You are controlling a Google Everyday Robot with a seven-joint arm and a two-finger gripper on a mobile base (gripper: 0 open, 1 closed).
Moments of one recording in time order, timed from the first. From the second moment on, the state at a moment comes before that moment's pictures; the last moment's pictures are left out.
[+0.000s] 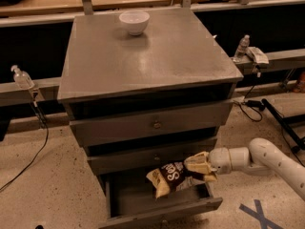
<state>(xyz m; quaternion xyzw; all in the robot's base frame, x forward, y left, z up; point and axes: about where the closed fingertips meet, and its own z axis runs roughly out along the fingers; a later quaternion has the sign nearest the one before) 0.531 -0.155 0.511 -0.44 0.68 0.46 0.37</state>
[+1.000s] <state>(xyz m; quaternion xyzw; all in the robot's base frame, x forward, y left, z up) 0.556 -0.165 0.472 -0.39 0.69 0.48 0.37</state>
